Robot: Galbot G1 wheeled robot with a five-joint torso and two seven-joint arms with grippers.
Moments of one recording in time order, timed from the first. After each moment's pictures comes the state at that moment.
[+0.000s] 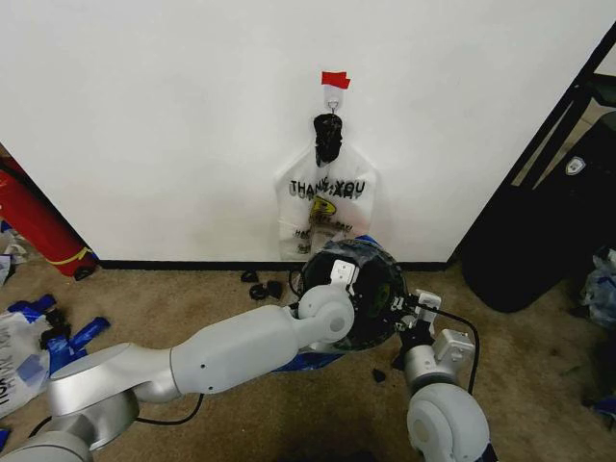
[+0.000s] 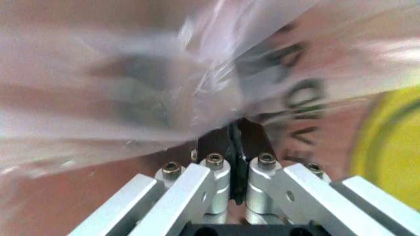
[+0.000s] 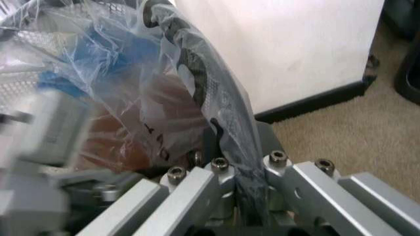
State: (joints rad) left arm 0.26 -1.19 0.73 -1.73 -1.42 0.50 -0.91; right arm -1.43 1.47 0.34 2.20 0.42 -0.37 0.41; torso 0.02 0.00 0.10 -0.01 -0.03
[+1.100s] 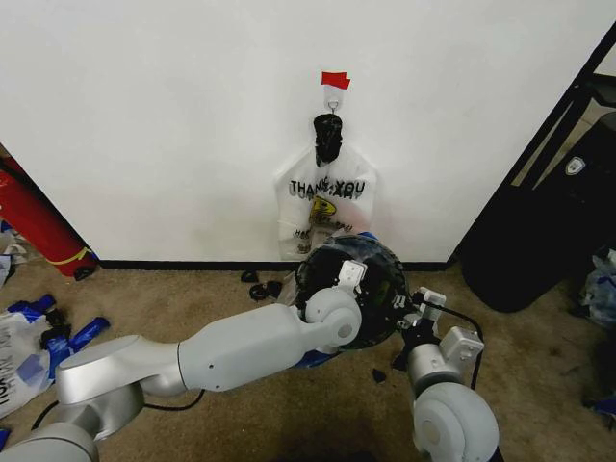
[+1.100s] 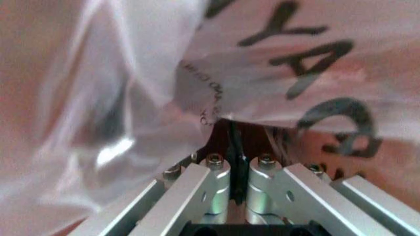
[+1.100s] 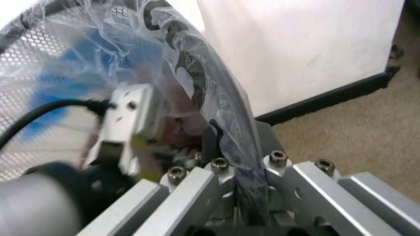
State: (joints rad) left arm 0.21 -1.26 0.81 -1.60 -1.32 0.49 -0.90; right arm -1.46 1.49 0.32 2.27 0.46 -0.40 0.40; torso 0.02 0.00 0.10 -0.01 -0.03
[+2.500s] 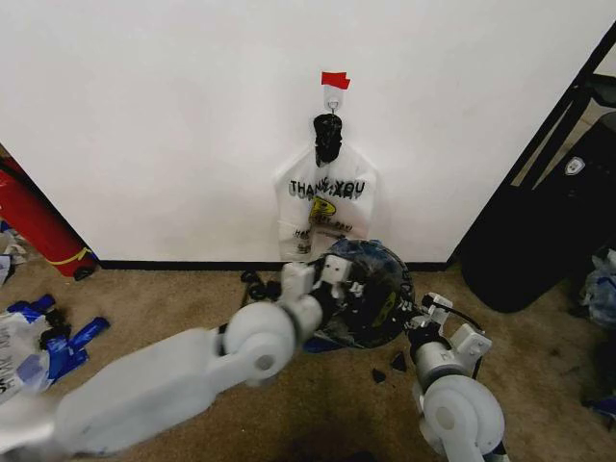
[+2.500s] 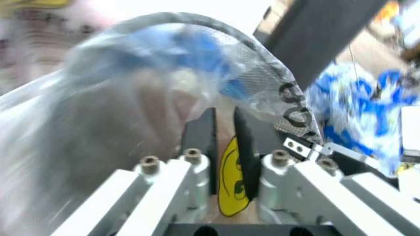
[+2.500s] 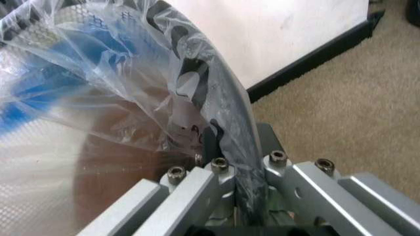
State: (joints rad) left arm 0.64 -0.85 0.38 -2.19 -1.21 0.30 -0.50; right arm -1.42 1.48 0.42 2.22 0.74 -0.43 0.49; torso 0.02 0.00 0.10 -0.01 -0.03
